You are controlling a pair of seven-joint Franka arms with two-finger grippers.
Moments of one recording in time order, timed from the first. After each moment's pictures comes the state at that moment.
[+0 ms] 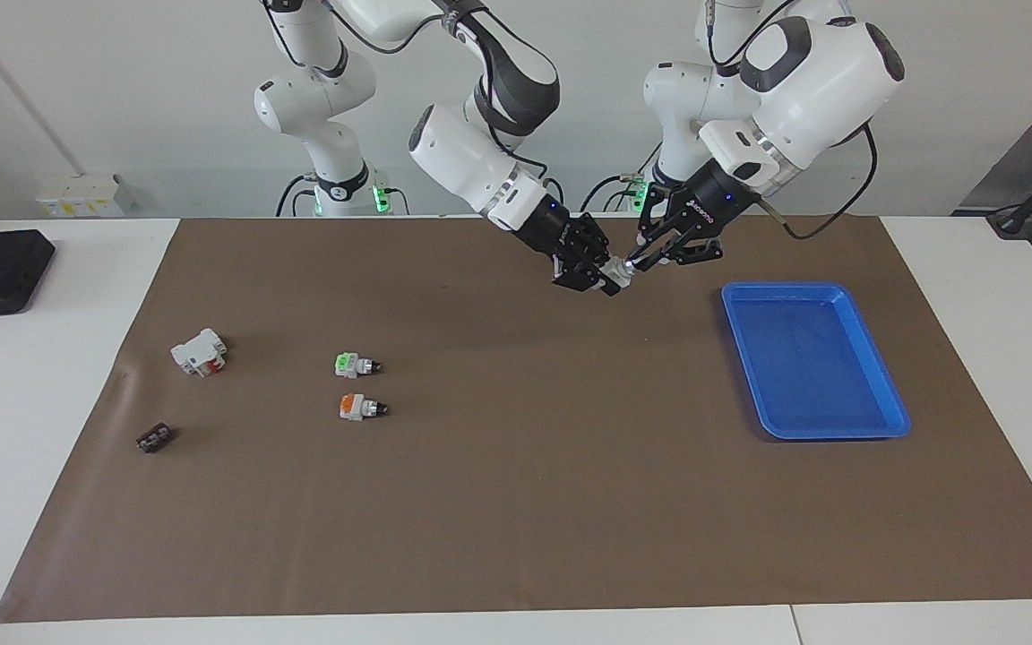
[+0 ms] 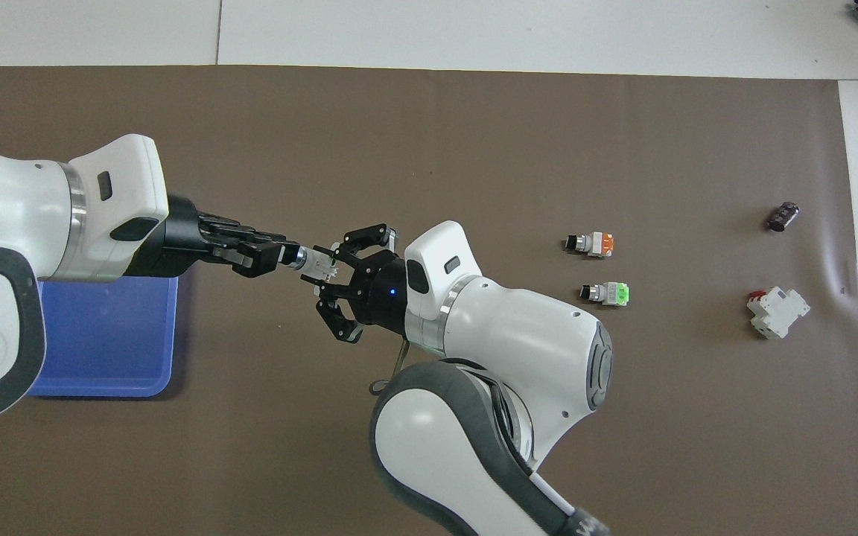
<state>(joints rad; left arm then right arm) -0.35 -0.08 0.06 -1.86 -0.61 1.95 0.39 0.64 0.18 0.12 -1.90 1.27 2.80 -1.55</state>
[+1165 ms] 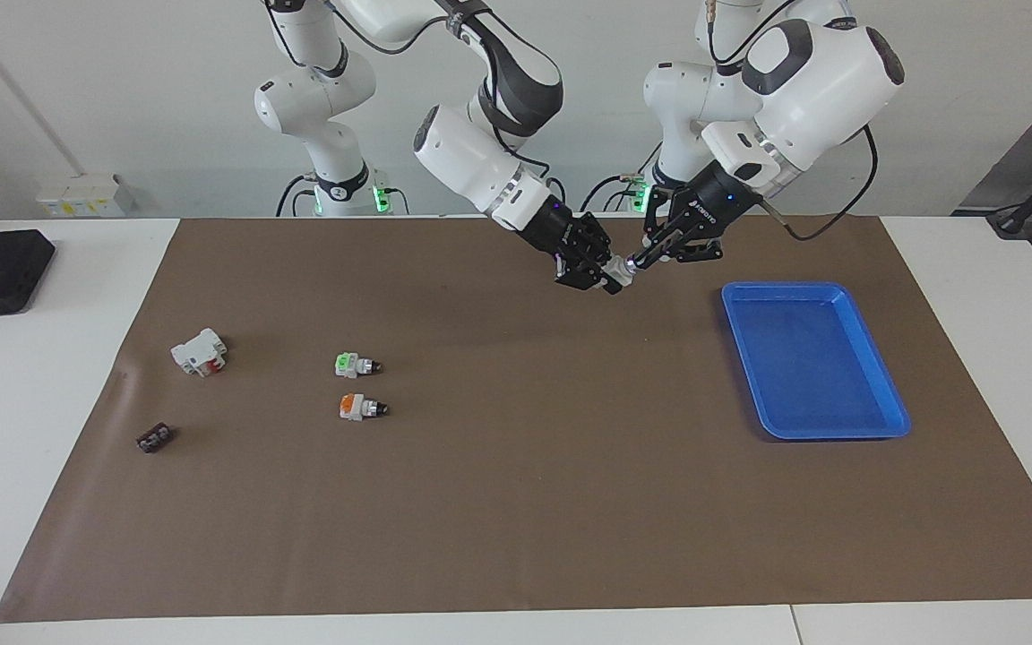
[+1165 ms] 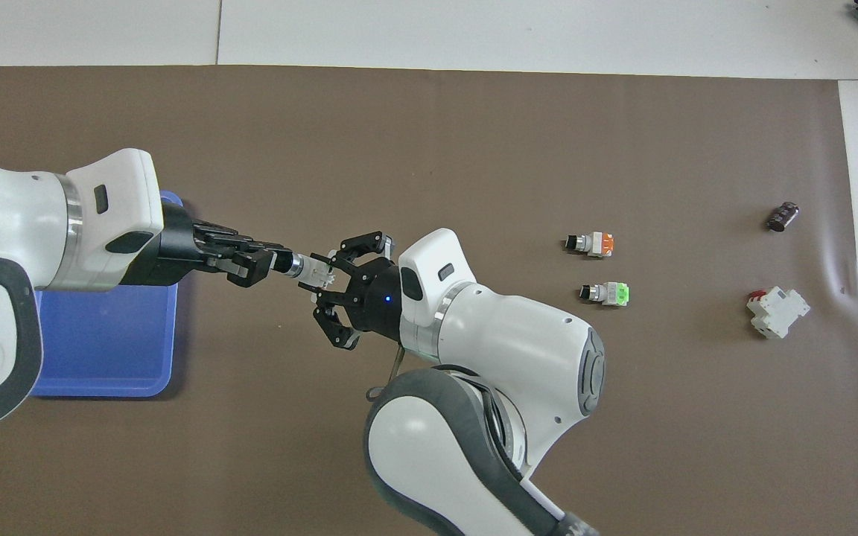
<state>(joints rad) -0.35 -0.10 0.07 -1.90 -0.61 1.95 0.43 0.65 0.19 0.12 -1.91 1.27 2.81 -1.55</state>
